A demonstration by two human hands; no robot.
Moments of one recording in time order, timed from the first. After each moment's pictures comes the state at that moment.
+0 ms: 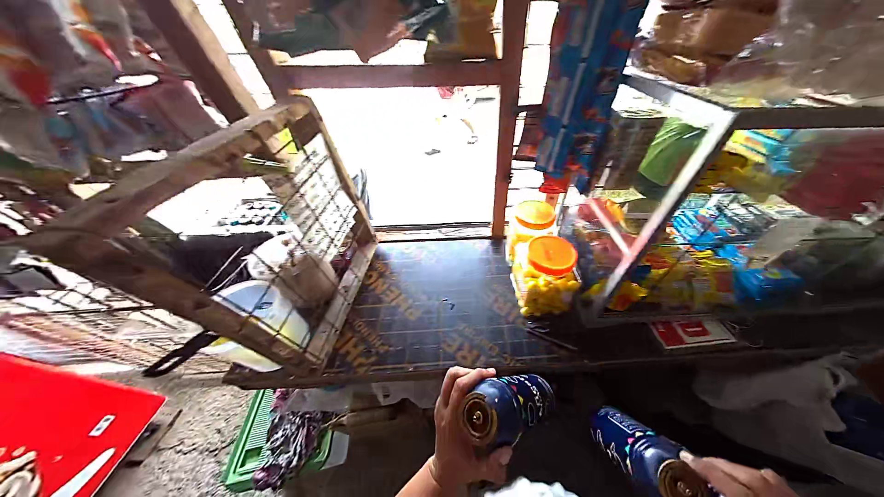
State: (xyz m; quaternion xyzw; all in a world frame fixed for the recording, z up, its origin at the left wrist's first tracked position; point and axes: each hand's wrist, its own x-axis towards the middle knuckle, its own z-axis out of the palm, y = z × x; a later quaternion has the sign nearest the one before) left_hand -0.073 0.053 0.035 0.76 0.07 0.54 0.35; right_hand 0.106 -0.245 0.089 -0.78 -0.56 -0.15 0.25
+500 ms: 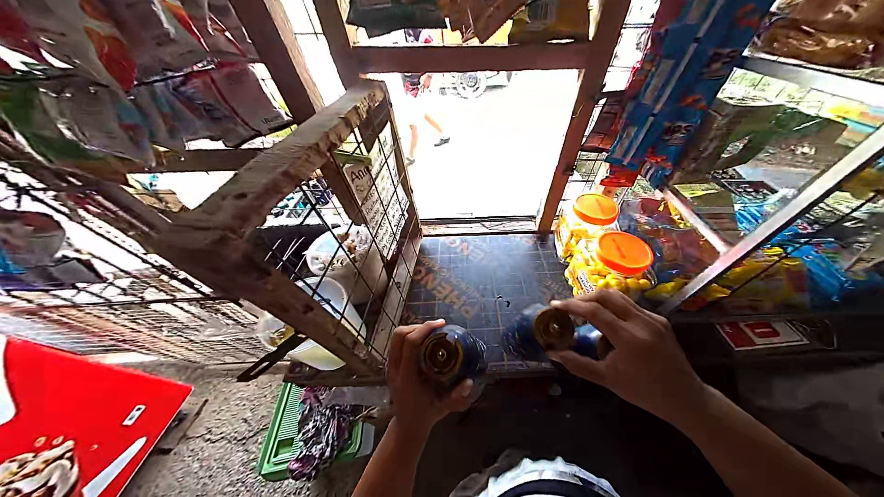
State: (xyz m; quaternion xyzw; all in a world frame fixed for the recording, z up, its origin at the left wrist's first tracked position) left_hand -0.159 0.191 0.073 0.77 0.15 0.59 0.19; right_hand 0.059 0.020 0.161 -0.66 -0.66 -0.16 0.33
